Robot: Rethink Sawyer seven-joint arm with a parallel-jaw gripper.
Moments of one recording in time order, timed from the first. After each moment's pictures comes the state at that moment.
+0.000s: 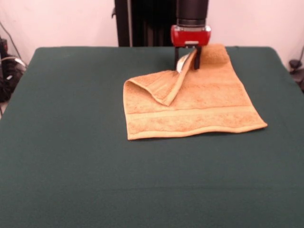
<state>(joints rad) -0.13 -0.44 -0.05 2.24 -0.17 -0.51 1.67</state>
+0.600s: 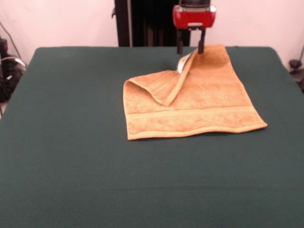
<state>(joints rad) -0.18 -0.67 0.00 2.28 -0.16 -0.27 1.67</state>
